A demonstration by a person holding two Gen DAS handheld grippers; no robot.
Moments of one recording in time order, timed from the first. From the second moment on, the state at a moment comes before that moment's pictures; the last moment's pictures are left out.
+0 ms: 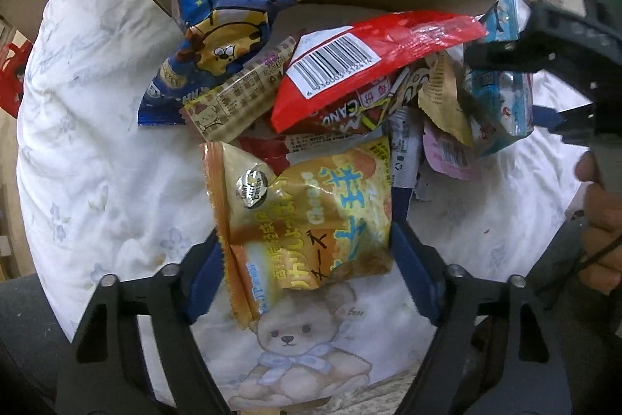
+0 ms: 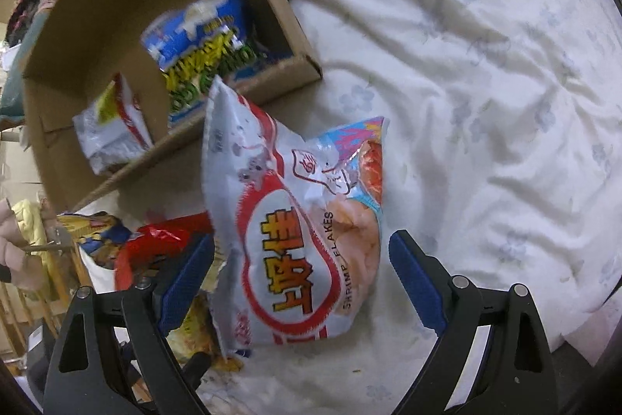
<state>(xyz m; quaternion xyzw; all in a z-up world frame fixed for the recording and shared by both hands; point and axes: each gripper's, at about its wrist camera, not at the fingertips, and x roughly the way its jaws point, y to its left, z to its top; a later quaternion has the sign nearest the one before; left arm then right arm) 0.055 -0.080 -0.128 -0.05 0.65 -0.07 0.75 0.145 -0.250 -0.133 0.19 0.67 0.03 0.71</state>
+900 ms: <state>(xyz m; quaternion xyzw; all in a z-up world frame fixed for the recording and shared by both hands) 0.035 -0.063 -0.080 -0.05 0.66 -0.16 0.73 0.122 -0.255 -0.110 0.16 0.65 0.02 0.75</state>
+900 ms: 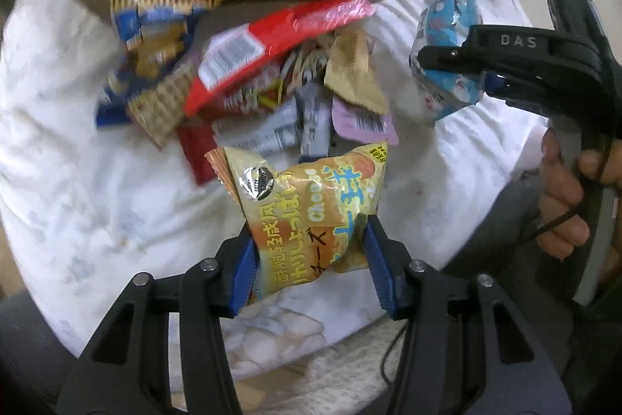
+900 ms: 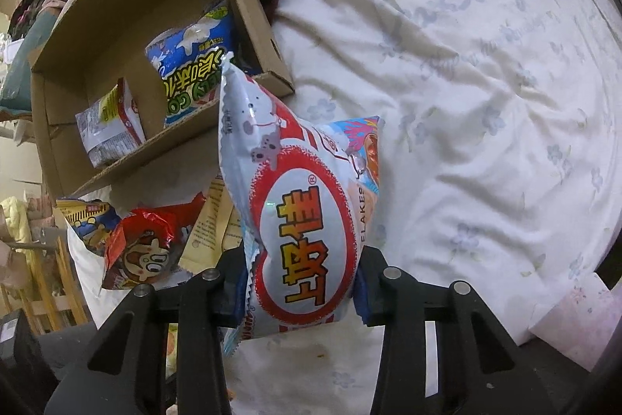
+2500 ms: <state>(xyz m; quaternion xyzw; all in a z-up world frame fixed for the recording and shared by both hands) 0.226 -0.012 -0.036 -0.07 0.58 -0.08 0.81 0.259 -0.186 -0.072 0.25 0.55 0.26 0.75</state>
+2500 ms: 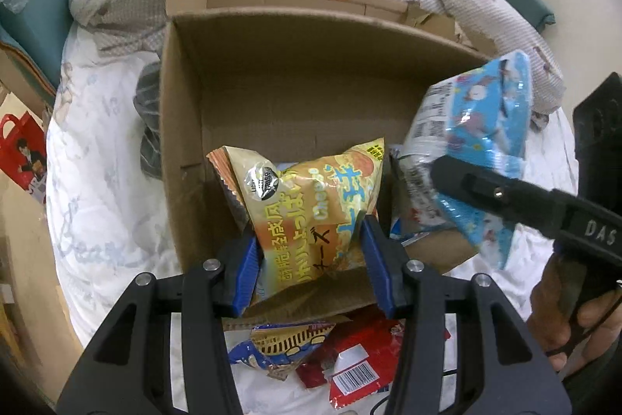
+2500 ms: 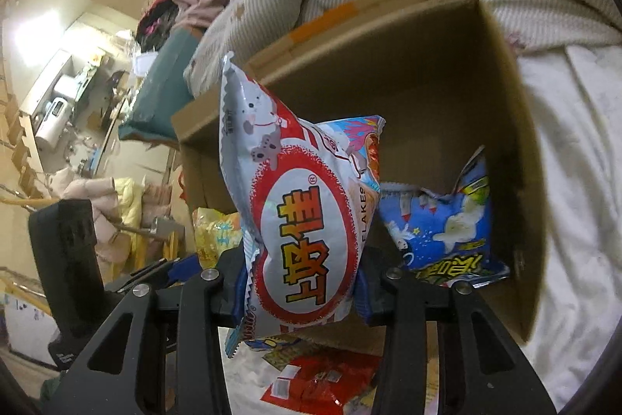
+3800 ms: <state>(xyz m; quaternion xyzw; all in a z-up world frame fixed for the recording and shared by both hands) 0.152 0.023 -0.026 -0.07 0.56 -0.03 0.82 0.192 -0.228 -0.045 0.29 0.53 0.19 0.77</state>
